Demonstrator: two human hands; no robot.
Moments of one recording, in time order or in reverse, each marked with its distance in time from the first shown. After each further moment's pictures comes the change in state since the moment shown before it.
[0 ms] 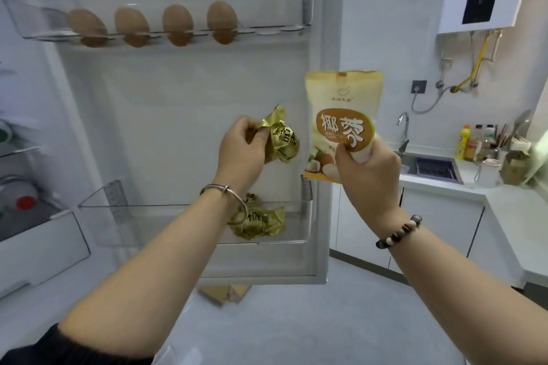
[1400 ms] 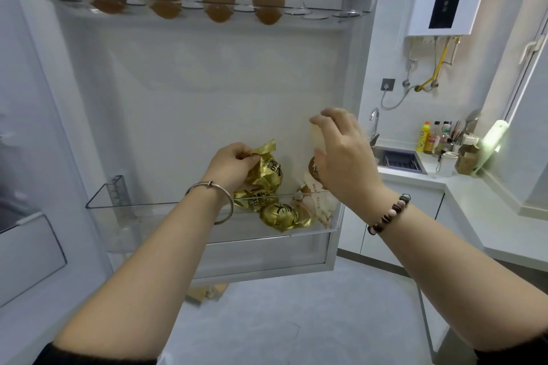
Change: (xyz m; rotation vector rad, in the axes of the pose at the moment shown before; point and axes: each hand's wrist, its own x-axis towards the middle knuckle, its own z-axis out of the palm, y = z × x) left_hand 0.035 -0.075 -0.070 -0.057 -0.312 -0.354; right_hand -0.009 -0.039 0.072 -0.591 -0.305 -0.329
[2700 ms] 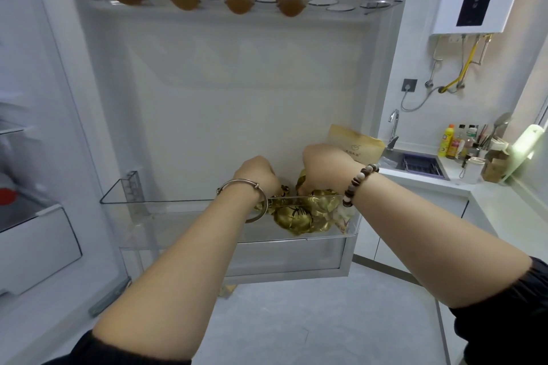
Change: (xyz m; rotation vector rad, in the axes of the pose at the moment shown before) left_hand 0.016 -0.011 0.015 0.841 -0.068 -0.062; right_hand 0.041 -0.034 0.031 -0.218 -1.055 0.132
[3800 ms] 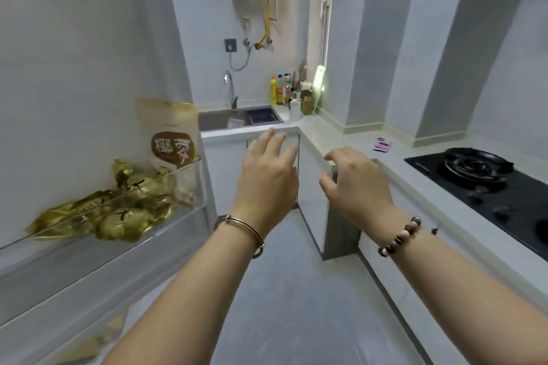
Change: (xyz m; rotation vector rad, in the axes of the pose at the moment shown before) left_hand -0.082 0.139 0.152 0.015 0.319 1.158; right_hand -0.200 0.148 0.111 0.118 0.667 0.642
